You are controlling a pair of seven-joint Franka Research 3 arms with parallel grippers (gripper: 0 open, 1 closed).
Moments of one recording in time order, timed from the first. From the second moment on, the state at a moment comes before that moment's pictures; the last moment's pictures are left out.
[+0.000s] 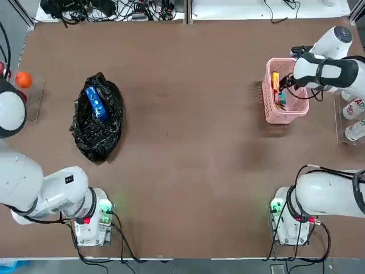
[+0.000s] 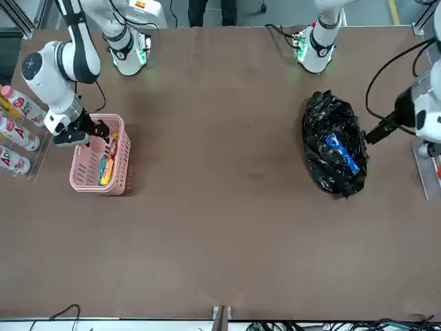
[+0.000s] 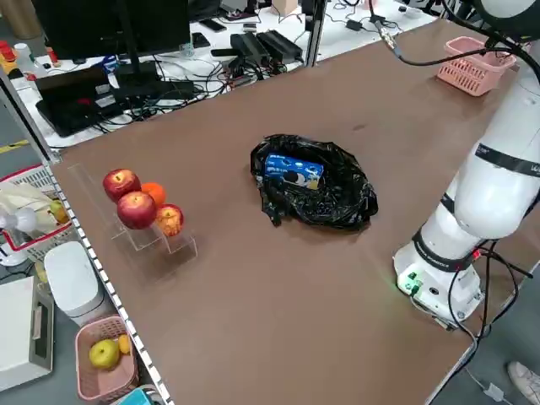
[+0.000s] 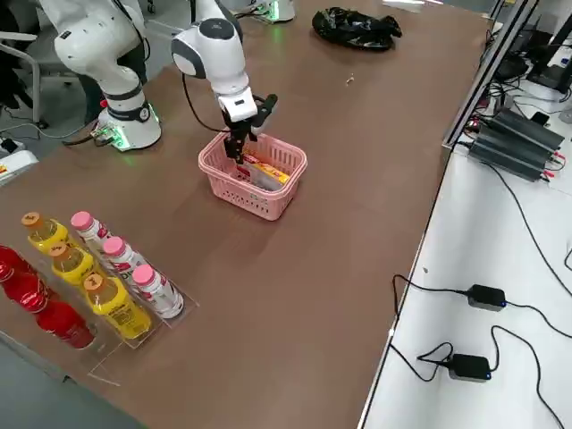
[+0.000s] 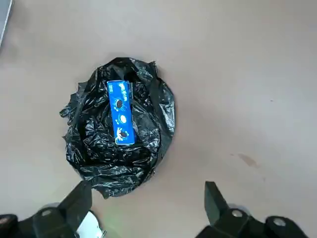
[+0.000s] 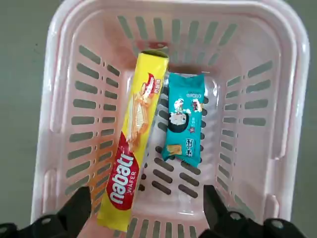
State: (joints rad) left arm 0.34 0.08 -0.40 -1.51 -0.03 1.48 -0.57; right arm -0.03 -0.16 -0.04 -2.63 0.14 2.57 -0.26
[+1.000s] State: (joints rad) left arm -0.04 0.00 -0.10 -1.42 -0.05 1.42 -0.22; right arm 0.00 -0.03 -0.02 -2.63 0.27 2.70 -0.26
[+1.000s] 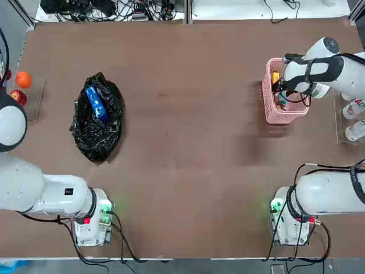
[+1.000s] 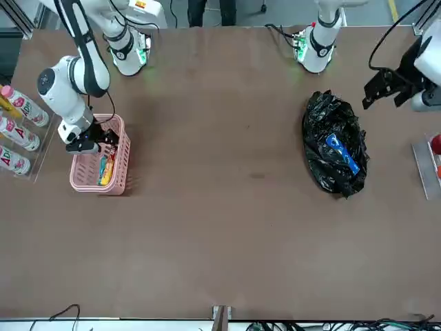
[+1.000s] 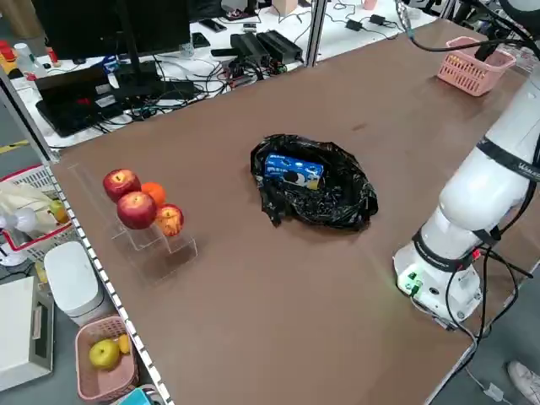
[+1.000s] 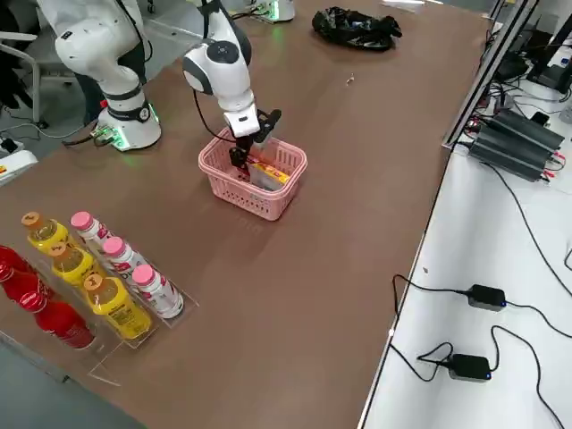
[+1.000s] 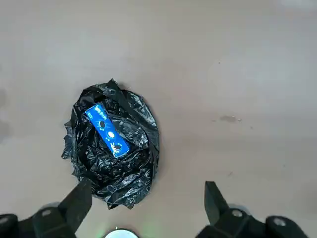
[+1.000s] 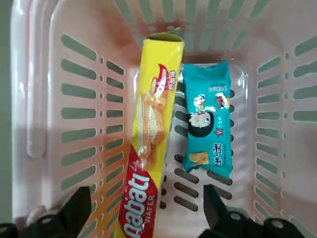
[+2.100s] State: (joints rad) left arm -0.05 0.04 -0.09 -1.43 -0.05 1.42 -0.22; right arm 0.00 0.04 -0.03 -2.62 0.28 2.76 -0.26
